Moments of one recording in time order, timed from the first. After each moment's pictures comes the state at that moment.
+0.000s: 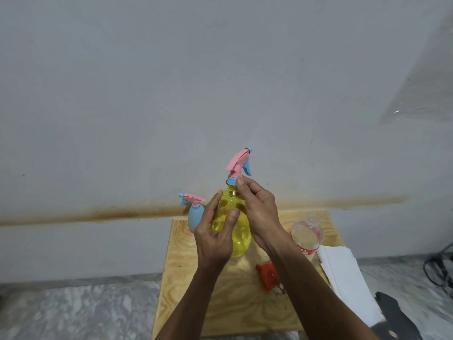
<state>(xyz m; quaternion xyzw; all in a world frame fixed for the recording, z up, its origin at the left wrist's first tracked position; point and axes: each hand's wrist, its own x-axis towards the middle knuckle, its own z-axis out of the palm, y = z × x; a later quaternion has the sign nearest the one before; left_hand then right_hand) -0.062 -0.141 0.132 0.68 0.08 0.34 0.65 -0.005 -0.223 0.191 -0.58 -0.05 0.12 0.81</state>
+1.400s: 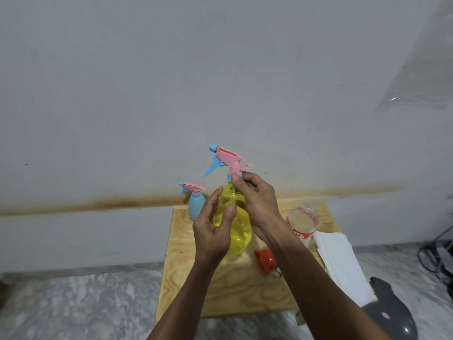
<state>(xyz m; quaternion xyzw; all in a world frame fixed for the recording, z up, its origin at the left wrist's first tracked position) -0.085 -0.142 0.125 0.68 0.07 0.32 0.66 -0.023 -0.230 0.186 -0.57 -0.03 0.13 0.81</state>
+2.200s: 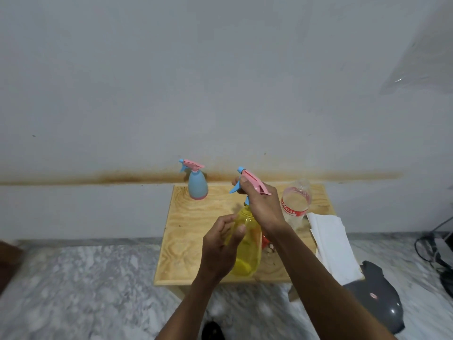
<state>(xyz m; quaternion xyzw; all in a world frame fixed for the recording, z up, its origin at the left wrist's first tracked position) -0.150 -0.183 0.073 0.72 0.10 0.18 0.66 -0.052 -0.275 0.149 -0.72 -0.02 0.10 0.68</state>
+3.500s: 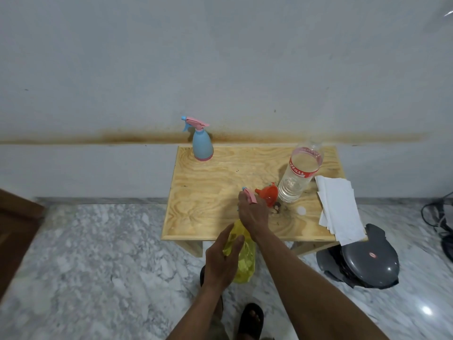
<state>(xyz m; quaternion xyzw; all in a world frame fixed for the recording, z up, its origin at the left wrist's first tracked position) -0.237 -0.212 -0.014 0.77 0.29 0.04 0.58 -0.100 -0.264 0.015 -0.86 0.08 0.15 0.47</state>
